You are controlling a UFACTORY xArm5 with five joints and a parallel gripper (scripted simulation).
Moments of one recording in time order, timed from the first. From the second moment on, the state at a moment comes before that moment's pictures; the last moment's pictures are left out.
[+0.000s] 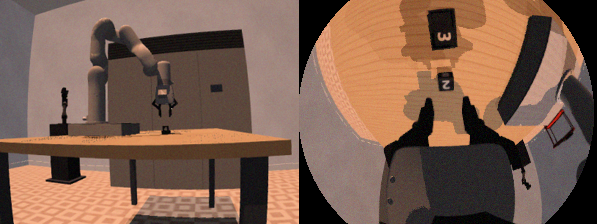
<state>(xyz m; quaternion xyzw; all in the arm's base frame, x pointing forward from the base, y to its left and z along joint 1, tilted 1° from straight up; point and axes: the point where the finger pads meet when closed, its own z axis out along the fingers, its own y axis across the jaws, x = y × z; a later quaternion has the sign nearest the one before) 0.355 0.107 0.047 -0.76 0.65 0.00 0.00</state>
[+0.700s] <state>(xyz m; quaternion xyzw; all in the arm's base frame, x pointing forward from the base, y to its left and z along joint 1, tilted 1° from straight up) 0.355 0.106 0.031 -0.76 0.65 0.00 0.00</state>
